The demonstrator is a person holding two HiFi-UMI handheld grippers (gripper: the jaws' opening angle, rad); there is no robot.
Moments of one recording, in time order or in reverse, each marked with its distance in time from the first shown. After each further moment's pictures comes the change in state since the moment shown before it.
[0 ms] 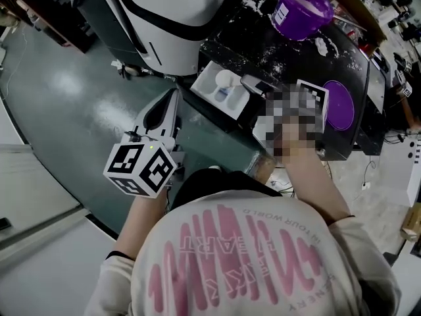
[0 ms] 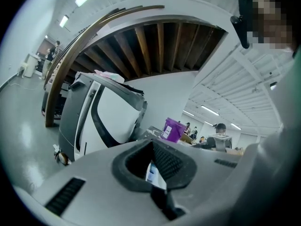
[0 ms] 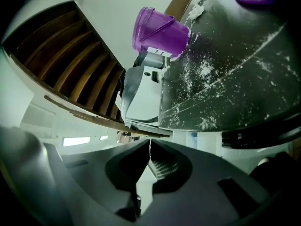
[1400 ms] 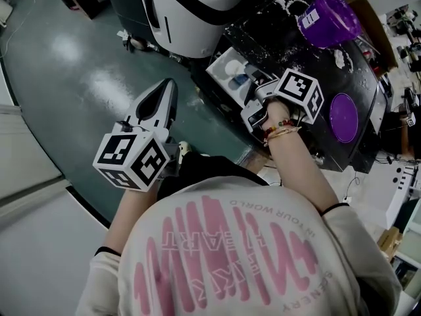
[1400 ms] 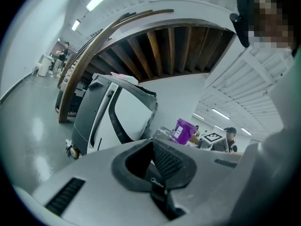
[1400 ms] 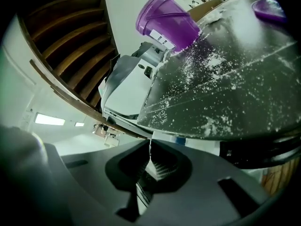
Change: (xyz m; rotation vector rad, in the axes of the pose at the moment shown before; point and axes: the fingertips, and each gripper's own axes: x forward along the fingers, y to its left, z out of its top) left arm -0.040 0.043 -0.013 -0.067 -0.022 0.125; right arm 0.051 -0.045 -0.009 -0.187 -0.013 -0.258
